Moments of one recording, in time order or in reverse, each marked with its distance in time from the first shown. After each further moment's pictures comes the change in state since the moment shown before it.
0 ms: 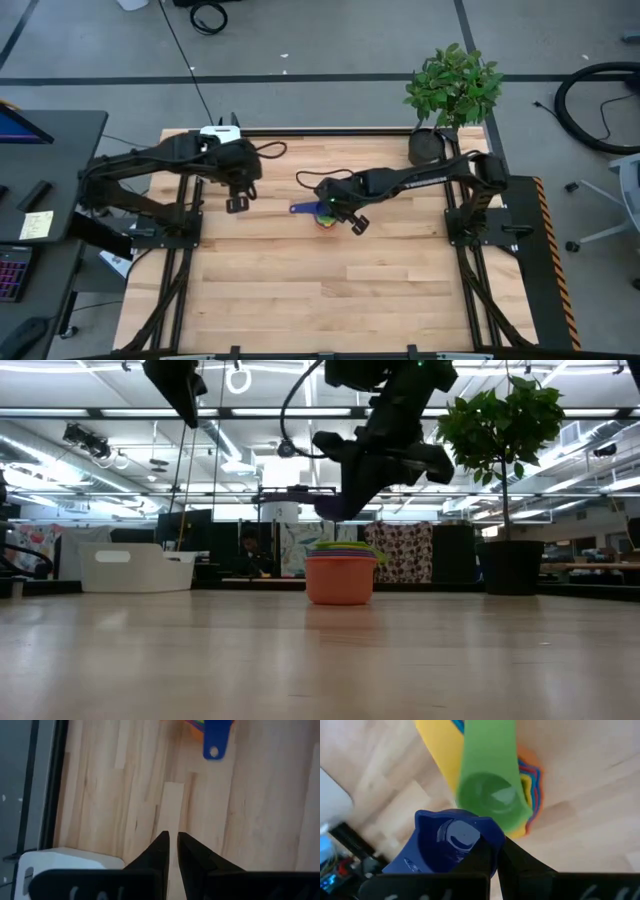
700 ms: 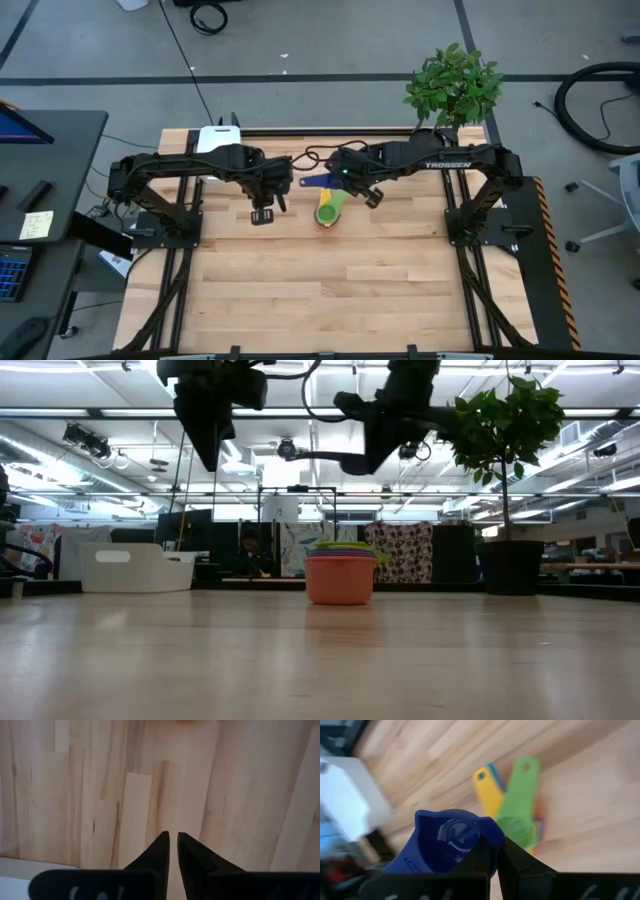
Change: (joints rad) left arm -0.029 0.267 0.001 0.042 0.128 -0.069; right arm -0.085 -0.125 0.149 -0.267 0.113 -0.183
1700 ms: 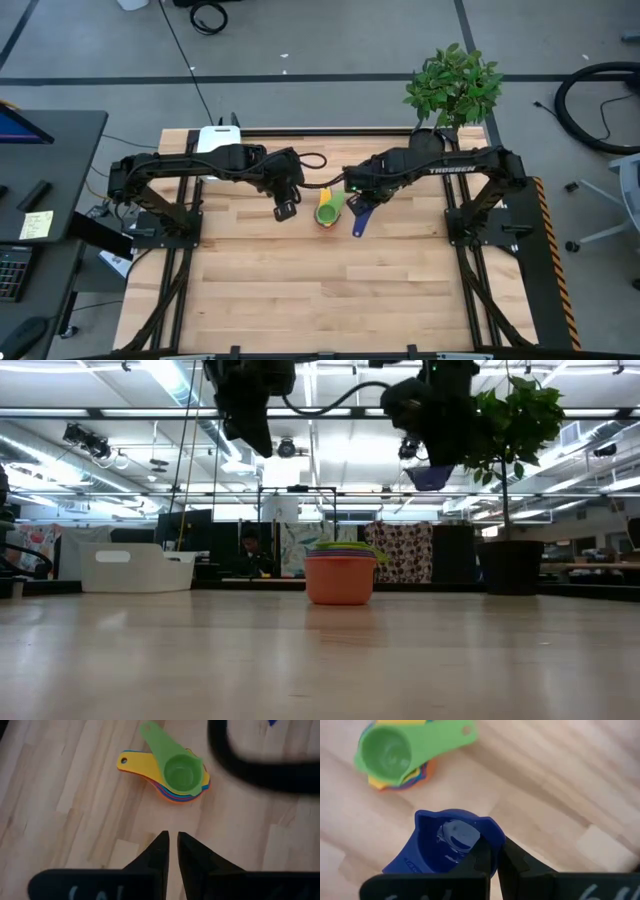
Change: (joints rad) left arm 0.002 0.000 0.000 0.311 0.021 -0.158; right arm 0.062 -0.020 -0.001 -0.414 -0.009 -1.079
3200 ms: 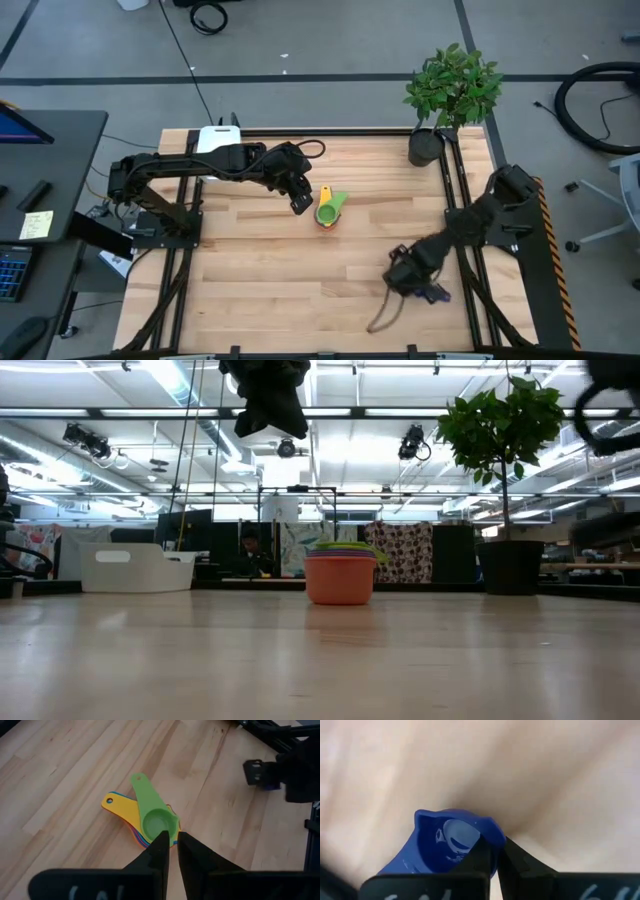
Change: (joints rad) left arm -0.002 0.000 0.000 0.217 0.011 -0.290; right arm 0.612 0.001 -0.681 0.578 -0.324 -0.967
